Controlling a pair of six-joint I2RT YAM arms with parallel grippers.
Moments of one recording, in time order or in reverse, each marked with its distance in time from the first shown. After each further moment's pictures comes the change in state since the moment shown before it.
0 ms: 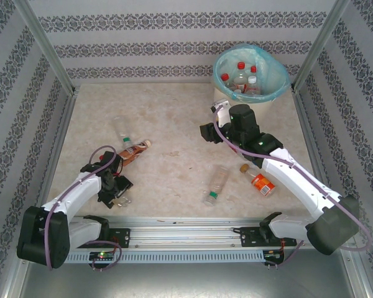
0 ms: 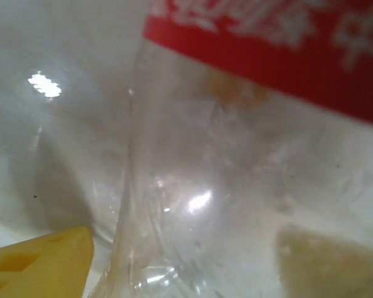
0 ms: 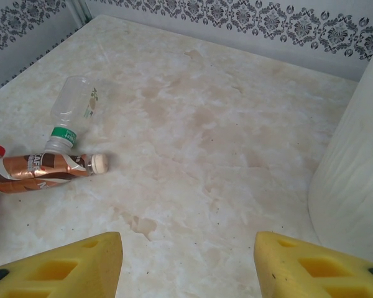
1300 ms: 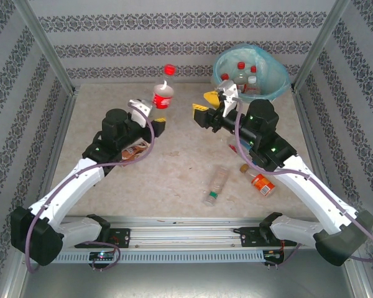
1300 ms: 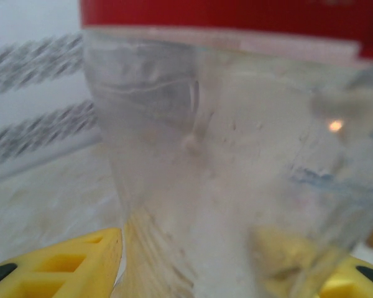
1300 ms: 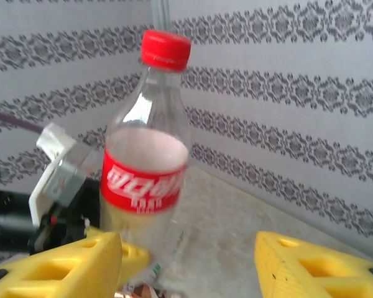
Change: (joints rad) left arm -0.258 0.025 0.404 0.842 0.152 1.135; right arm 0.062 -0.114 0.078 0.343 -0.181 -0.004
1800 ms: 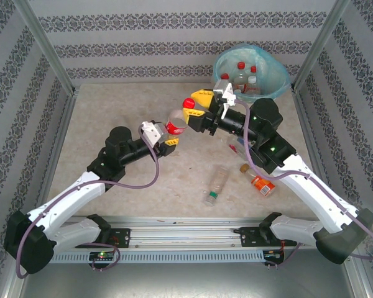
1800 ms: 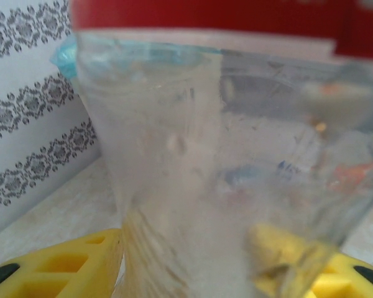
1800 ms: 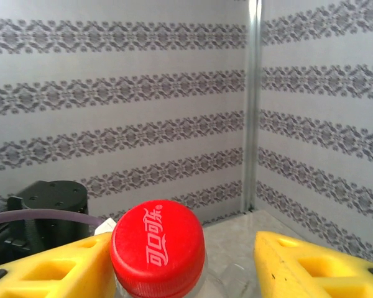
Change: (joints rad) left arm -0.122 -0.101 -0.177 0.174 0.127 0.163; right arm 0.037 0.018 0.055 0.106 -0.243 0.025
